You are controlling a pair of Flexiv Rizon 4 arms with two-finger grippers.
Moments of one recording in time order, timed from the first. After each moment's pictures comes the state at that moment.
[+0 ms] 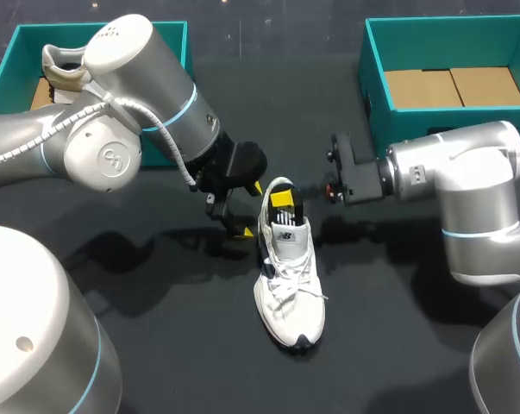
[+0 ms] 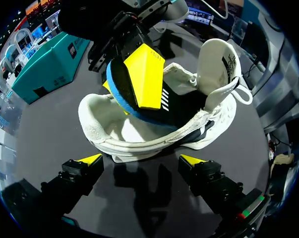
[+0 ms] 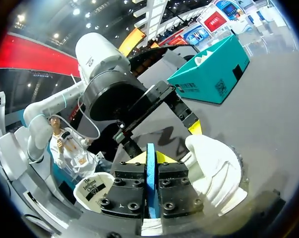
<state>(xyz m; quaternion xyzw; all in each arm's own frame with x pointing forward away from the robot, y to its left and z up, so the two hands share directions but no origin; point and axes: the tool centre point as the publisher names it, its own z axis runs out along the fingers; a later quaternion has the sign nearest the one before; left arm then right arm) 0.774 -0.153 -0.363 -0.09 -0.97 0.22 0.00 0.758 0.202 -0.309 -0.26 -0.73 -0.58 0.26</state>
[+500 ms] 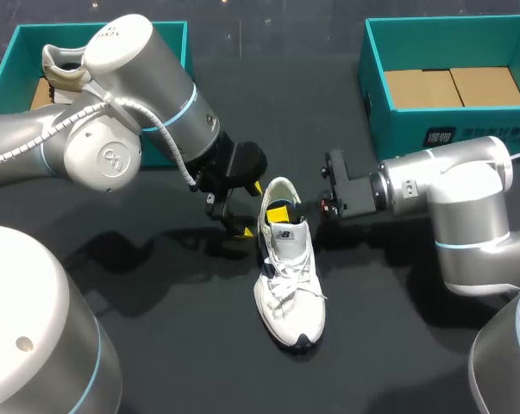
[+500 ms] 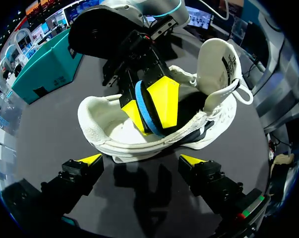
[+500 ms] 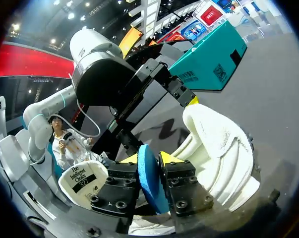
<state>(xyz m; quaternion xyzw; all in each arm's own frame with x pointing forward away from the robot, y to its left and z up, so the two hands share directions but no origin) 0.774 -0.153 -0.363 -0.09 -0.97 0.22 0.00 0.747 0.211 -0.329 -0.27 -0.72 -0.58 0.28</state>
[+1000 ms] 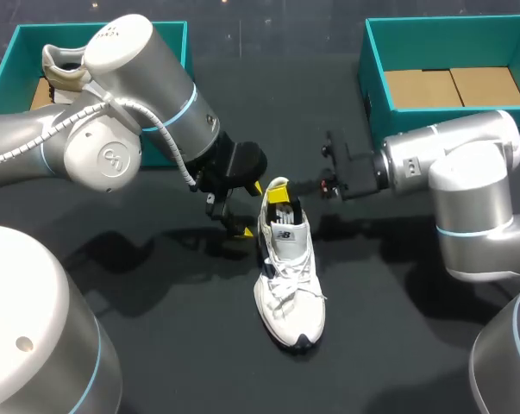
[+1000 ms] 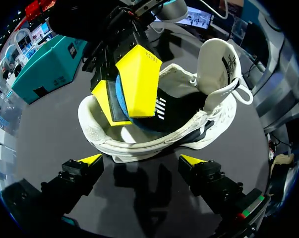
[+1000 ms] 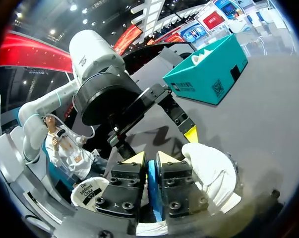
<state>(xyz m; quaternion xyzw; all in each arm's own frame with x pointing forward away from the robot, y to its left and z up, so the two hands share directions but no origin) 0.774 -0.153 -0.363 -0.09 -0.97 0.22 0.00 0.767 0.207 -0.309 -0.27 -0.74 -0.57 0.24</state>
